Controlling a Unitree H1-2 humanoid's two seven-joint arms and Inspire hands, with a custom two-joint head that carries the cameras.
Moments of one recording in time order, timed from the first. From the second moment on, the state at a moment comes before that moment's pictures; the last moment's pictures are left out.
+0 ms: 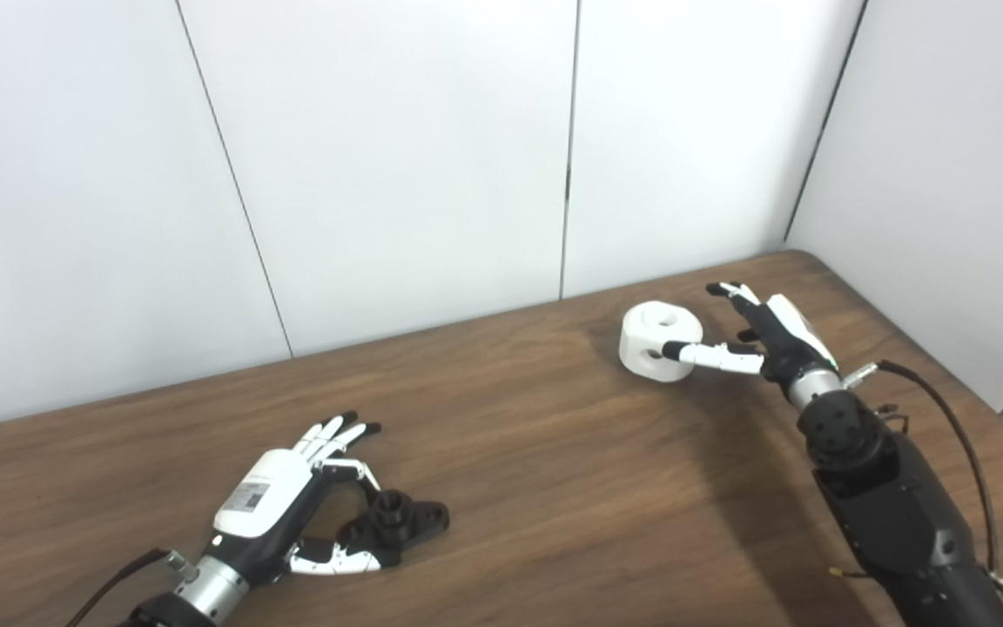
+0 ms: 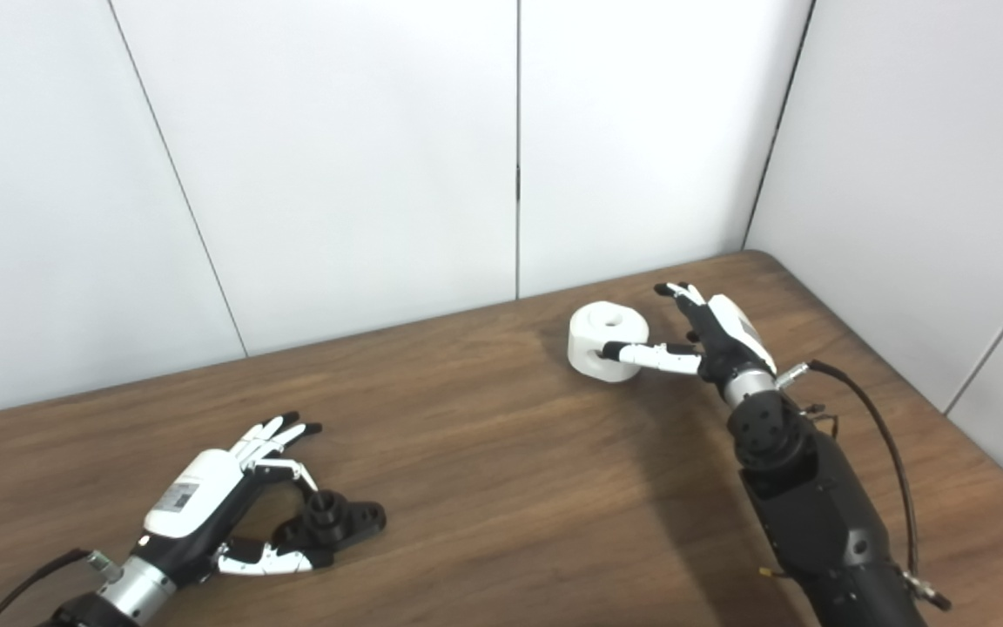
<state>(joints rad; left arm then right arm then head) -0.50 0.38 -0.58 0.56 0.65 -0.49 0.19 -0.34 -0.50 -0.09 0.17 -0.39 0.35 0.07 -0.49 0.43</state>
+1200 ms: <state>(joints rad) -0.50 0.38 -0.58 0.56 0.65 -0.49 0.19 -0.39 -0.47 -0.03 0.26 -0.36 0.31 -0.02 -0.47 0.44</state>
